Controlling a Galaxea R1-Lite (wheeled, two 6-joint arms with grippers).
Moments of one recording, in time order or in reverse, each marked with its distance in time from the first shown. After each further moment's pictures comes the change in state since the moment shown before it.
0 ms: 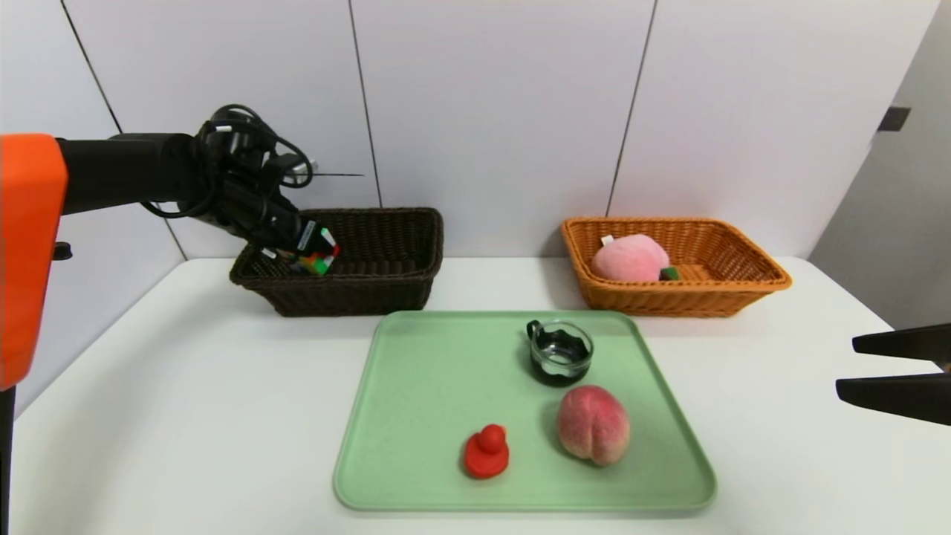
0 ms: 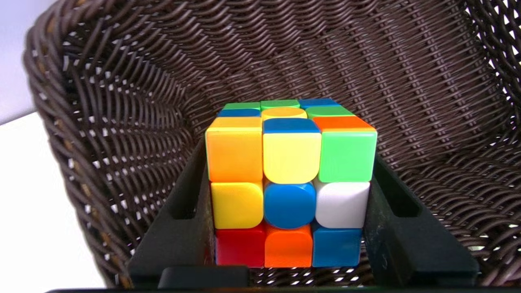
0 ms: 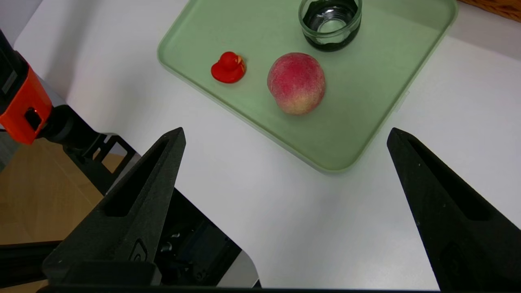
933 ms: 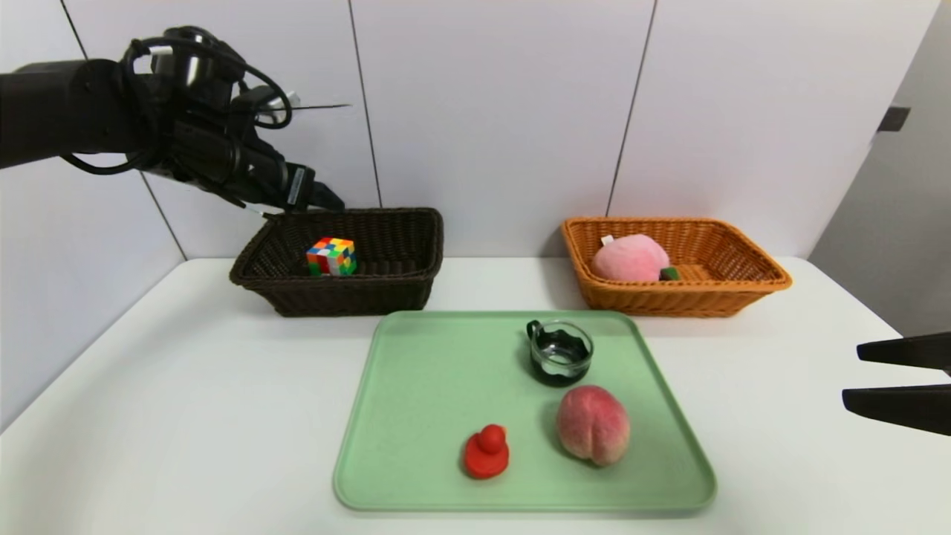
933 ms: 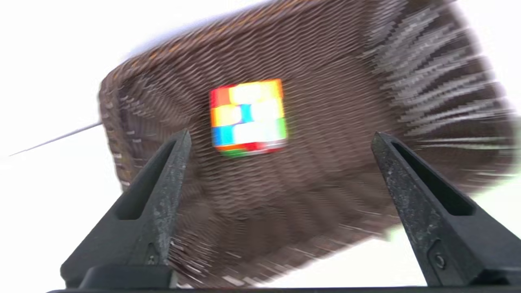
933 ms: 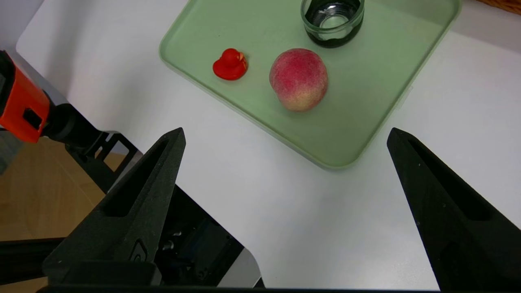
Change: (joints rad) left arm -0.074 -0.198 0.007 0.030 -0.003 -0.097; right arm -0.001 -0.017 0.021 -0.004 0.002 0.006
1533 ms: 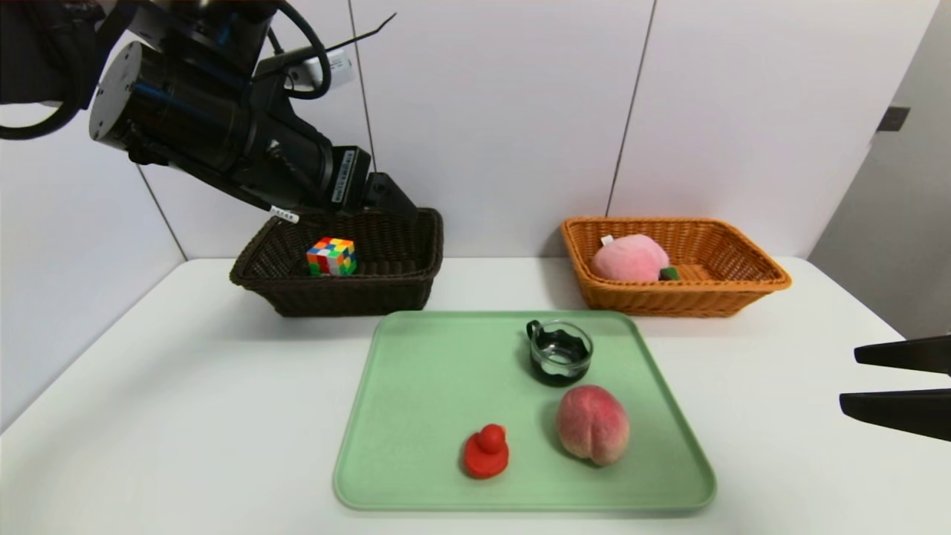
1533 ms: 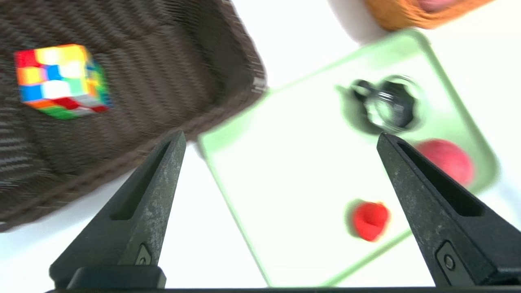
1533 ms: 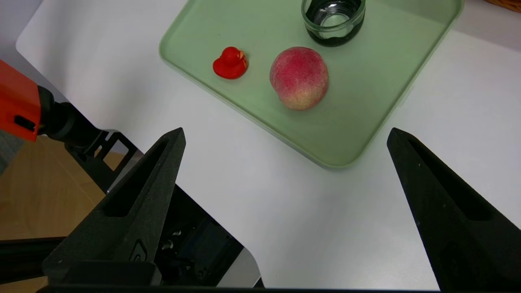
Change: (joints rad) left arm -0.312 -0.193 0.051 0.189 0.018 -0.228; right arm 0.000 -0.003 0.013 -0.010 0.002 -0.001
